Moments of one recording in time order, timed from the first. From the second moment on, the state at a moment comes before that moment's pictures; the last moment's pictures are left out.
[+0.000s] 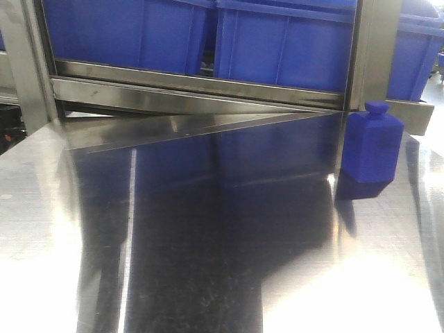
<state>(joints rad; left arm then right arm) -0.28 0.82 -0.92 0.07 0.76 -0.12 0.06 -0.01 0.00 -0.08 0.09 0.20</state>
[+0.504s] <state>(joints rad) -0.28 0.40 -0.64 0.07 0.66 -0.12 0.11 0.27 -0.50 -0.07 0.48 0.20</state>
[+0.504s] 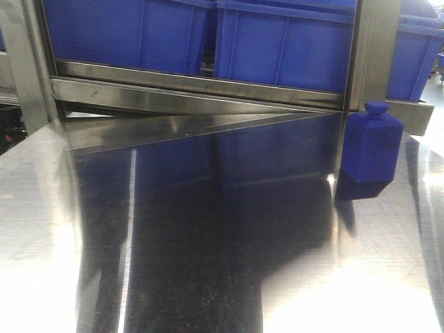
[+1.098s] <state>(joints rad) -0.28 0.37 -0.63 0.05 0.66 -0.12 0.42 0.99 -0.99 -0.10 0.73 0.11</state>
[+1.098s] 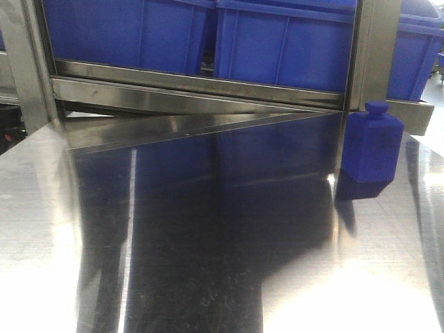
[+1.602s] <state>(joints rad) -0.28 0.37 -0.63 0.05 0.71 -0.12 0.29 1.45 -1.30 -0.10 0.94 0.07</state>
